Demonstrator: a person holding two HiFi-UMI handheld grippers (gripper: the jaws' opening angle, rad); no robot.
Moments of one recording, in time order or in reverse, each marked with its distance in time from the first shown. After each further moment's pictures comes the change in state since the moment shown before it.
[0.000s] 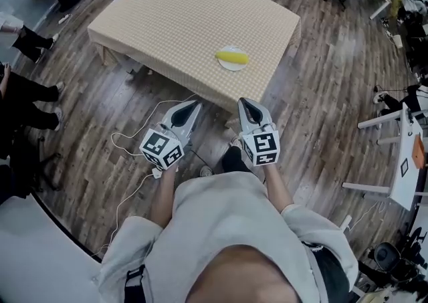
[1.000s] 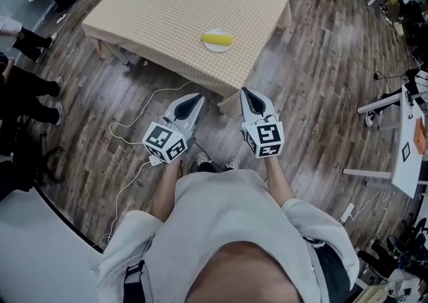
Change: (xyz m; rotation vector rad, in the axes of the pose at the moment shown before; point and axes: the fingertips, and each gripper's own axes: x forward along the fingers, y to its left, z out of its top) left arm 0.015 -0.102 -0.017 0.017 0.026 -0.031; right arm -0.092 -0.039 -0.005 0.056 -0.035 -0.032
